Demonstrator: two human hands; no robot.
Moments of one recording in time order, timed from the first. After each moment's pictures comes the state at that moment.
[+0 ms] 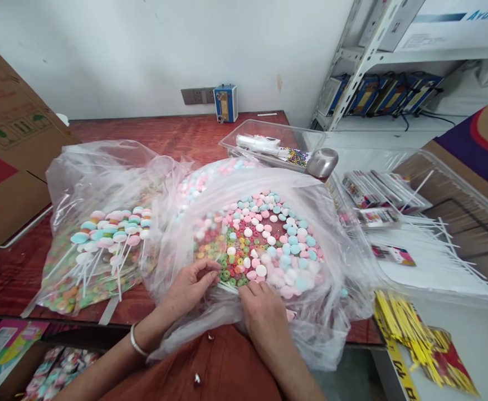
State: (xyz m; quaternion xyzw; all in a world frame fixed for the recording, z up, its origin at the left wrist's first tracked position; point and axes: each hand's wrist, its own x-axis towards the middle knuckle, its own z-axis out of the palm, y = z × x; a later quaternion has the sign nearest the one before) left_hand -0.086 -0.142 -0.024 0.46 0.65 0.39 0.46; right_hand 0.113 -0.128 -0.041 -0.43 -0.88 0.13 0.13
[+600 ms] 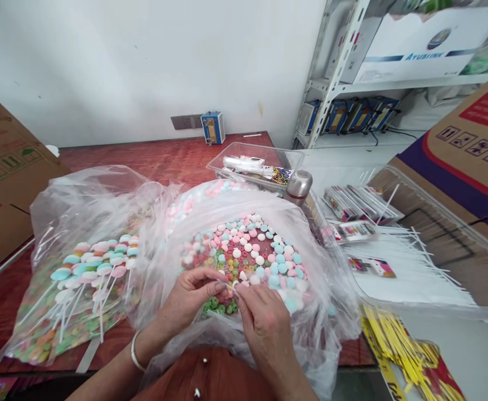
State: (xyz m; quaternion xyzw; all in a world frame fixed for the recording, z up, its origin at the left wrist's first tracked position) left_hand -0.062 -0.102 0.012 0.40 0.49 0.50 0.59; right_hand 0.124 -0.099 -0.006 -0.44 -0.82 0.11 0.36
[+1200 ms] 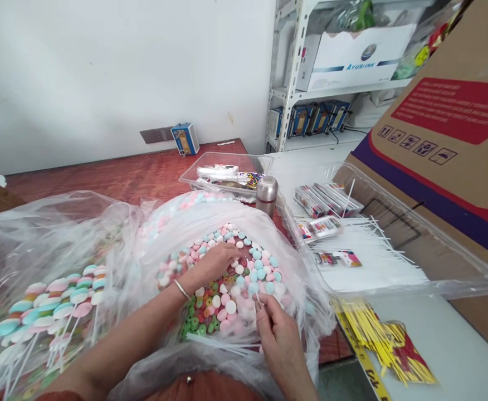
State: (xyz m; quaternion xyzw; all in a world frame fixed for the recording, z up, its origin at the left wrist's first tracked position) left_hand -0.021 0.039 -0.029 0.83 0.46 0.19 0.24; right_hand 0.175 -0.103 -0.018 -0.60 -0.62 0.36 0.34
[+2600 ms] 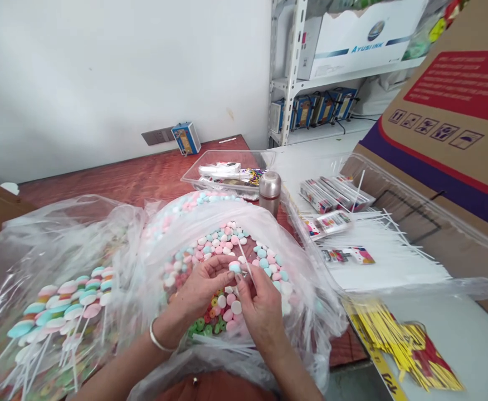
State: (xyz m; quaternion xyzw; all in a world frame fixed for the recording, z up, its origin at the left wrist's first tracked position) left_hand -0.017 -0.033 0.006 0.41 0.44 0.45 0.66; right_hand 0.131 -0.060 -0.018 -0.54 -0.64 0.28 0.48
